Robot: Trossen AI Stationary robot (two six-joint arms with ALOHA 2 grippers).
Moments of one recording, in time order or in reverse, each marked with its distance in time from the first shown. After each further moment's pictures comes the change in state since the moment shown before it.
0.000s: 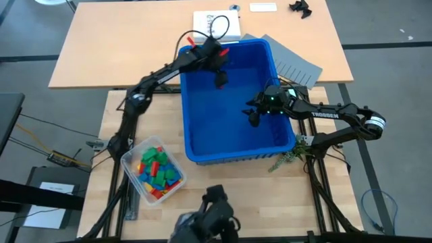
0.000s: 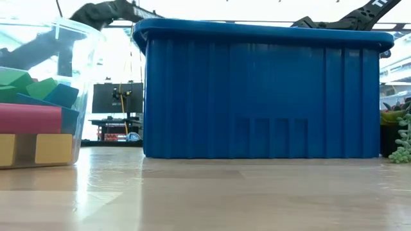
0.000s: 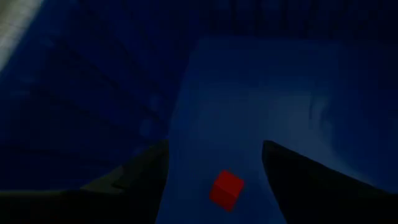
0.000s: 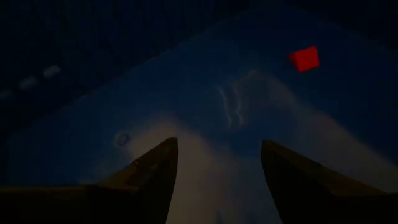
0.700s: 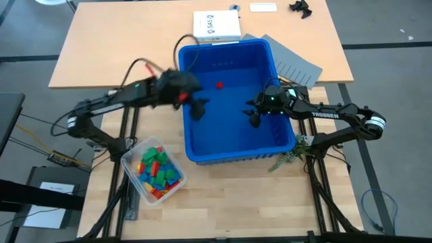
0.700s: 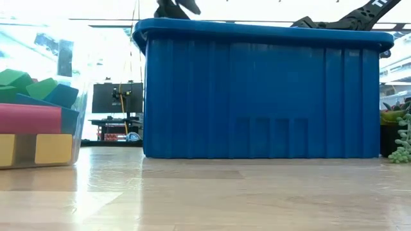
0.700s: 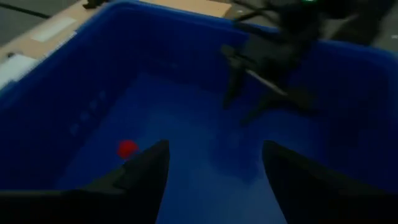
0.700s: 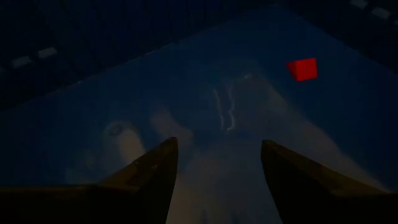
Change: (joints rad) left arm -0.392 -0.827 -0.687 0.056 -0.202 -0.491; right arm 0.001 0.000 0.000 0.000 0.005 -0.110
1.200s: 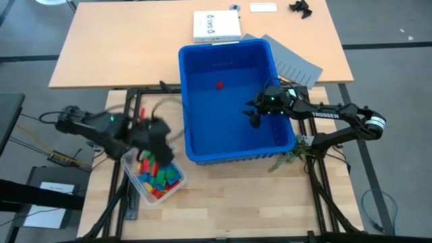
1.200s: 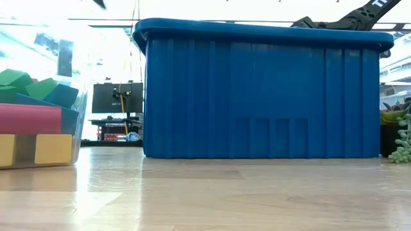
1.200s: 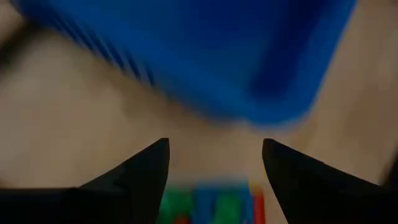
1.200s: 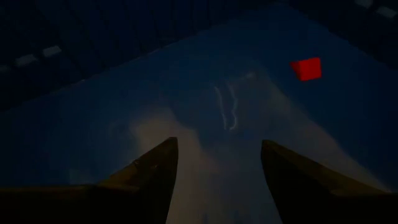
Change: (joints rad) left arm -0.577 -0.165 -0.068 -0.687 -0.157 -0.813; right arm 0.000 0.000 0.000 -0.004 -0.012 -0.004
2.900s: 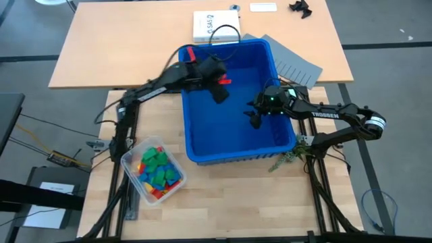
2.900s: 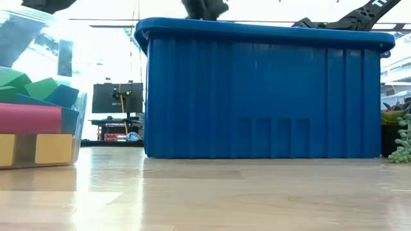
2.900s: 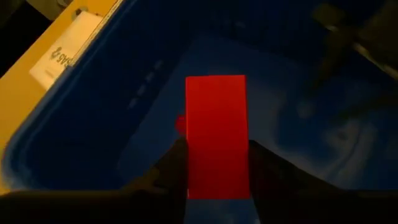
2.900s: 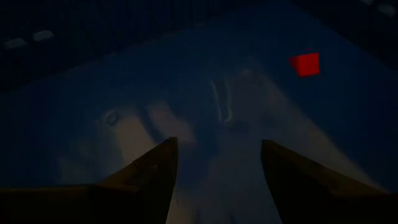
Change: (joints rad) left arm 0.635 0.727 0.811 0.202 -0.082 0.803; right arm -0.003 0.000 0.001 -0.031 0.012 -0.048
